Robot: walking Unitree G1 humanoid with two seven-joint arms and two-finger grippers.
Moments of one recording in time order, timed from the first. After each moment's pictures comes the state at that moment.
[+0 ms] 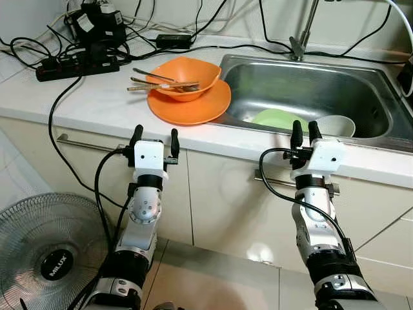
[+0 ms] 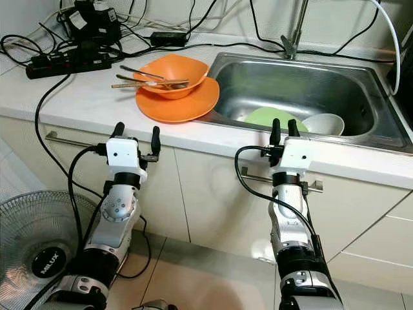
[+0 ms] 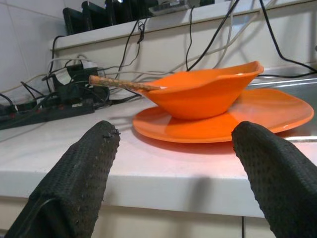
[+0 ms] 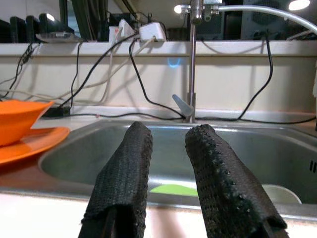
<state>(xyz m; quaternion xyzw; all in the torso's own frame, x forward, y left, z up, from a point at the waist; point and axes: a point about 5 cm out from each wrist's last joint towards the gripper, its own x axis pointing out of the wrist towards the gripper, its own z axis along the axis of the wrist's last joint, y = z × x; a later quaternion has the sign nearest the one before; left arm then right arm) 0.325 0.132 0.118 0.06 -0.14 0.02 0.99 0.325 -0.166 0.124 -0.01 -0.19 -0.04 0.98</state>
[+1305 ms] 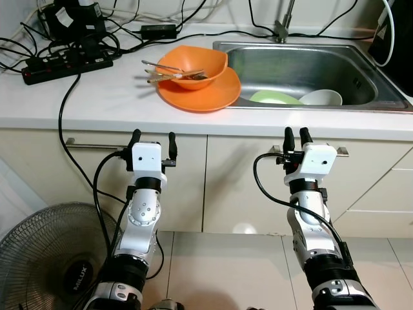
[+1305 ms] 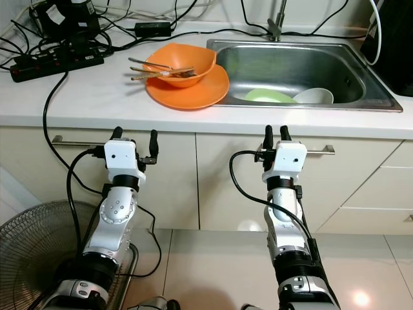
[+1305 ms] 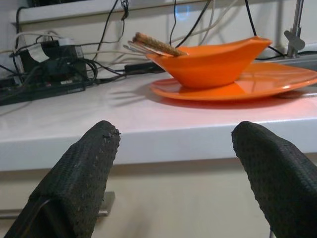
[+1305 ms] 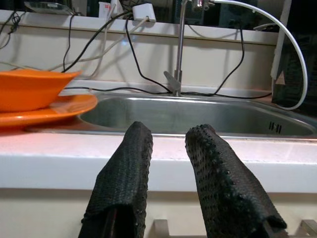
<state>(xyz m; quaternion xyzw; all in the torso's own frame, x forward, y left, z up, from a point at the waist) 0.323 0.131 0.114 0.06 -0.12 0.02 0.99 0.322 -0.159 0.115 -0.01 -0.16 -0.03 0.99</state>
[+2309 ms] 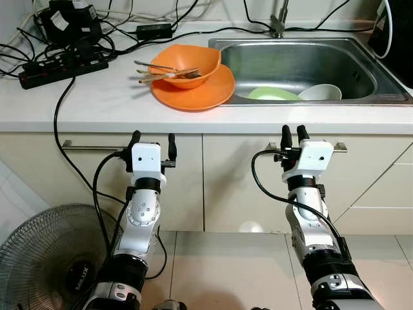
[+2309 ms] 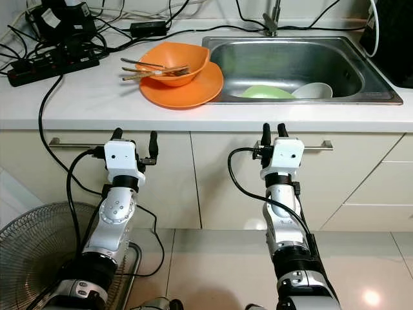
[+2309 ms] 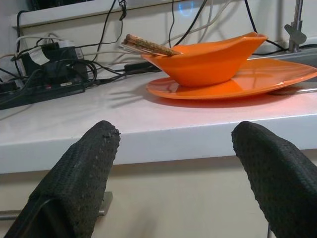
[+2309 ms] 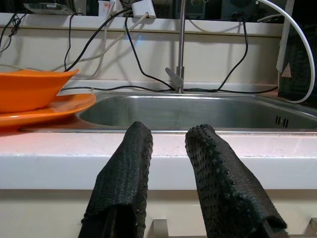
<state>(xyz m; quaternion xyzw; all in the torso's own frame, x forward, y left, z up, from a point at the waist) 0.323 0.134 0.113 0.05 -0.11 0.03 0.99 0.328 -0.155 0.118 -0.01 -0.16 -0.02 0.99</state>
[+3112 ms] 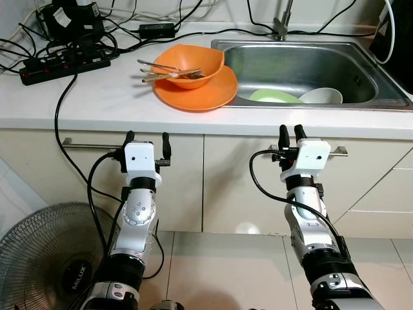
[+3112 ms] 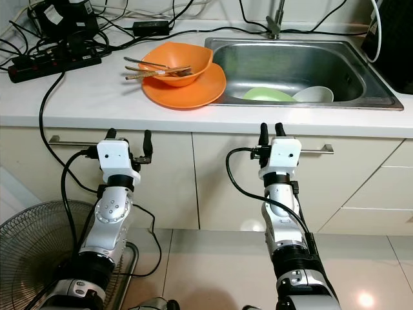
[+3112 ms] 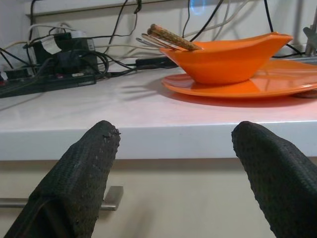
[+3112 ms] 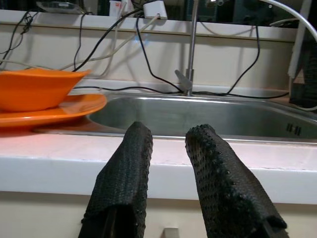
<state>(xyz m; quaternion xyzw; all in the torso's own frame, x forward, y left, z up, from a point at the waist) 0.324 0.141 0.113 0.04 -0.11 0.04 0.99 0.329 -0.147 0.119 -0.02 -0.16 -0.01 0.99</state>
